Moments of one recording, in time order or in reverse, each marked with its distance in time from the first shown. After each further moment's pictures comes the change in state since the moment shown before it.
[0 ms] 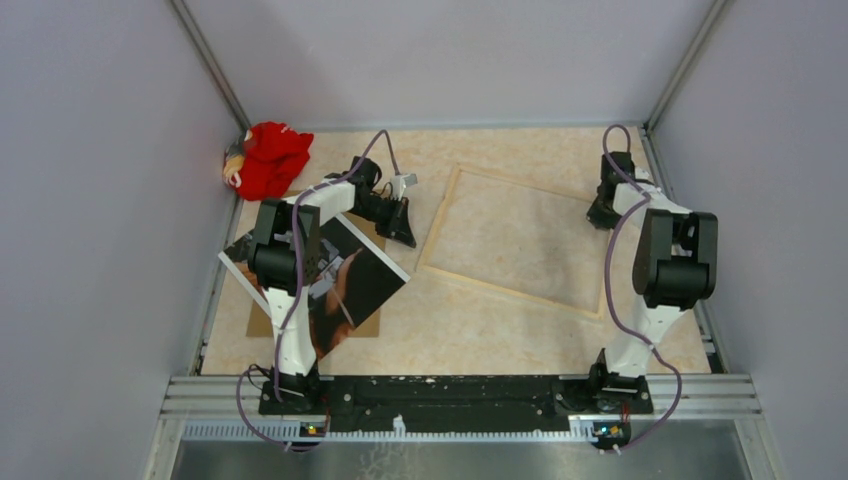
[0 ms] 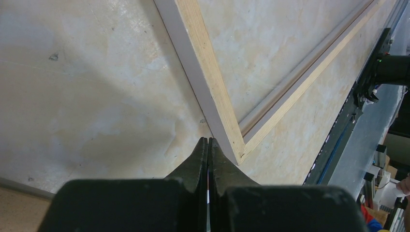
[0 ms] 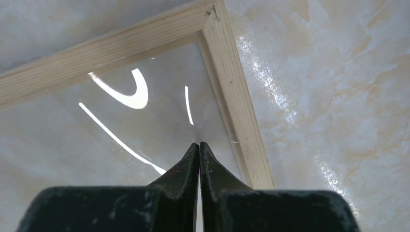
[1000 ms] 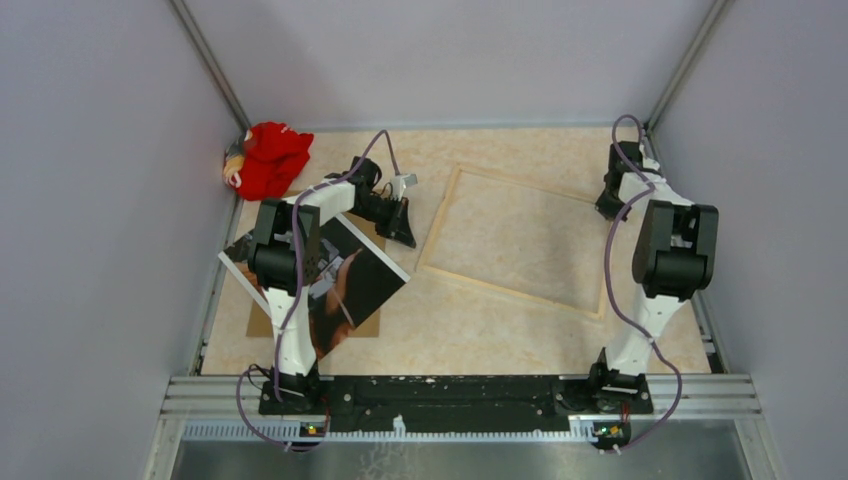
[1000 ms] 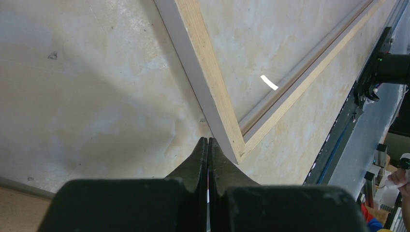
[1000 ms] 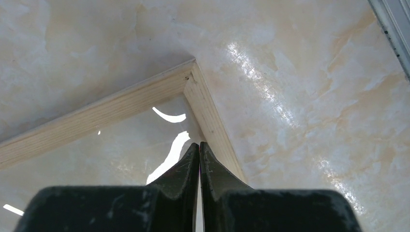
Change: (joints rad) left arm 0.000 0.000 0.000 -0.004 0.000 0.005; right arm -0.040 0.077 0.149 -0.063 0.047 0.005
